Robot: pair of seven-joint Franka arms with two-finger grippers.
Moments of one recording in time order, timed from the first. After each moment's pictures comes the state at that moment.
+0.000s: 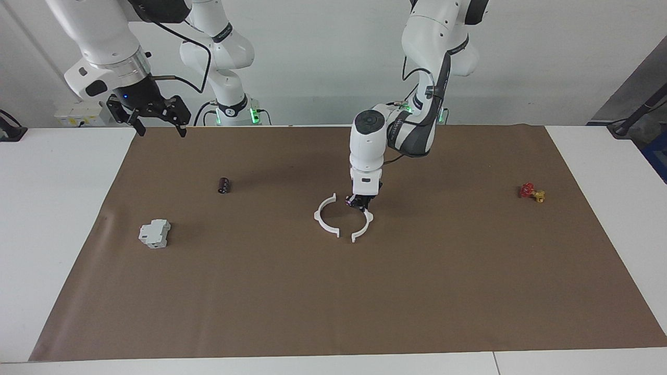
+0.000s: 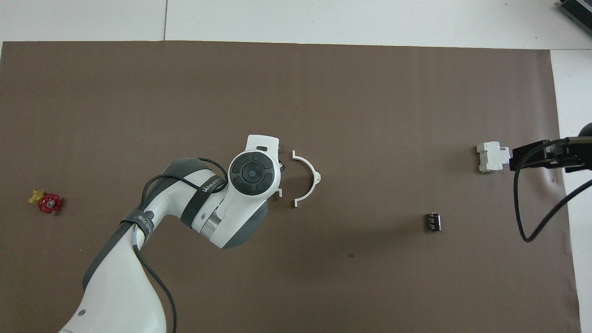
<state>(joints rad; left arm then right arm) -0.63 0.32 -0.02 -1.95 0.10 2.32 -1.32 0.03 -0.06 -0.03 -1.61 -0.01 1.52 0.06</state>
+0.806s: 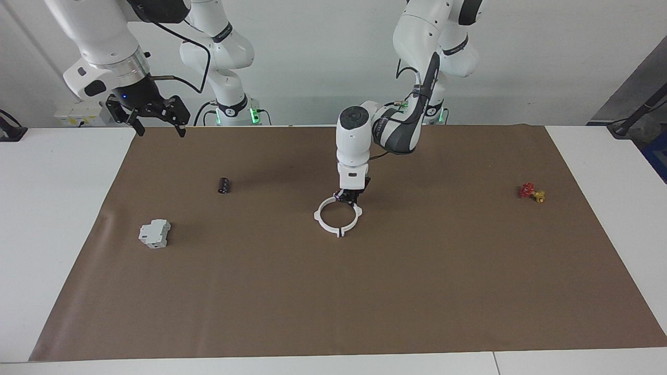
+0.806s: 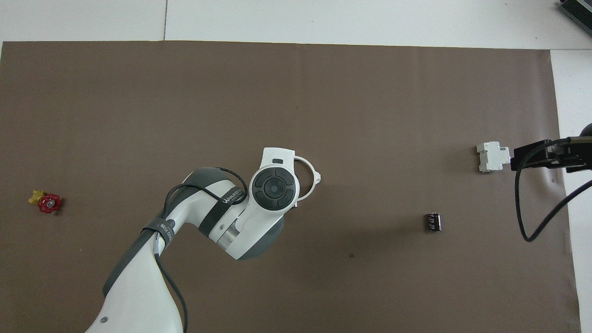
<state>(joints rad) -0.69 0.34 -0.02 -1.95 0.11 2.32 -1.39 0.03 -0.06 -0.03 -1.61 -0.01 1.52 0.06</state>
